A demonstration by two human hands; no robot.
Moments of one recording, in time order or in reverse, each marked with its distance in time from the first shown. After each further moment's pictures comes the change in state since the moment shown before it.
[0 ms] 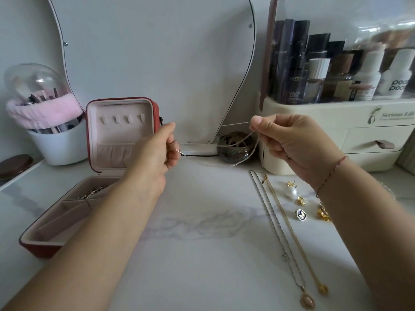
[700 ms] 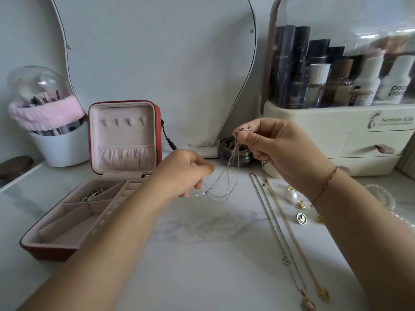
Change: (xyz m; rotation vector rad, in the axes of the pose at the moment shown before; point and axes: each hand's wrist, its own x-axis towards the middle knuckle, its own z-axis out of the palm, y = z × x) left_hand -0.016 -0.014 0.005 0.861 -0.331 0.139; right_hand -0.003 0.003 0.018 -0.046 -0.117 -0.121
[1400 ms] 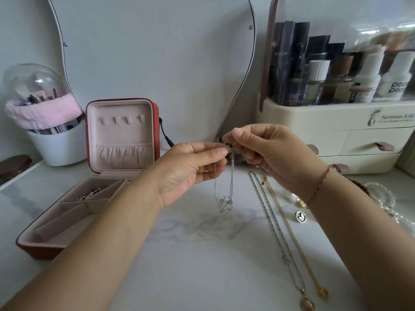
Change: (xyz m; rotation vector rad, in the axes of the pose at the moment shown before) left_hand -0.007 0.012 0.002 -0.810 -0.291 0.100; right_hand -0.001 0.005 0.005 0.023 -0.043 0.081
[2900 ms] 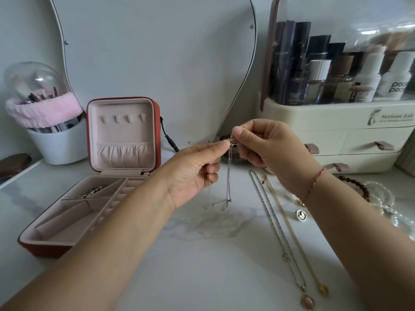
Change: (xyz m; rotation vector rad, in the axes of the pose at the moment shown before) left_hand 0.006 -0.008 0.008 -0.128 0.007 -0.052; right_hand 0.001 0.000 0.006 -0.065 0.090 -0.067
